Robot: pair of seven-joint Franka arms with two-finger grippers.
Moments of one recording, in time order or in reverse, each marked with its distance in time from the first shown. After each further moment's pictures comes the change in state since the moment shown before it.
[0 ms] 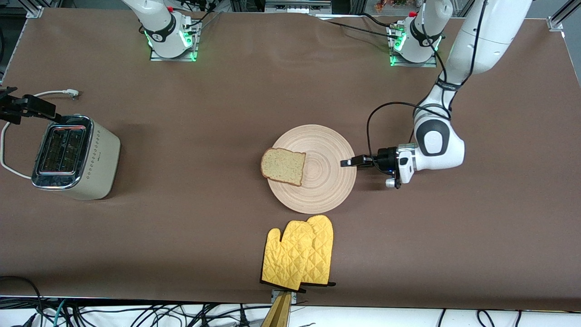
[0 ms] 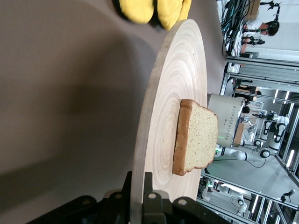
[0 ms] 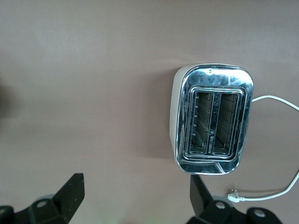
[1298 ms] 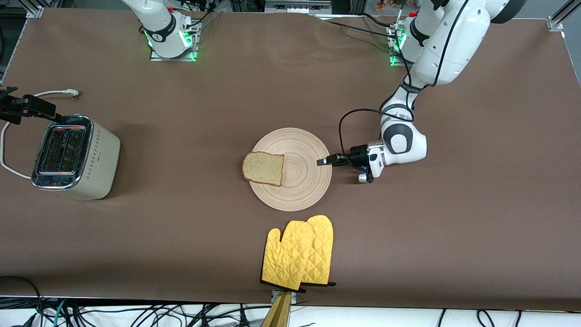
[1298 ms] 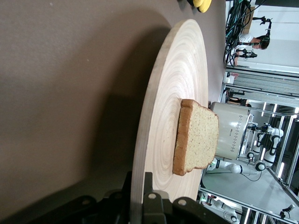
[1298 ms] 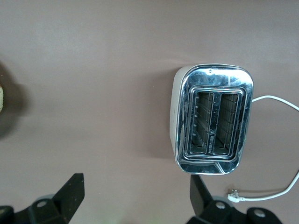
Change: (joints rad) left arm -0.132 0.135 0.002 0.029 -0.276 0.081 0.171; right arm 0.000 0.000 0.000 0.000 0.000 0.000 0.000
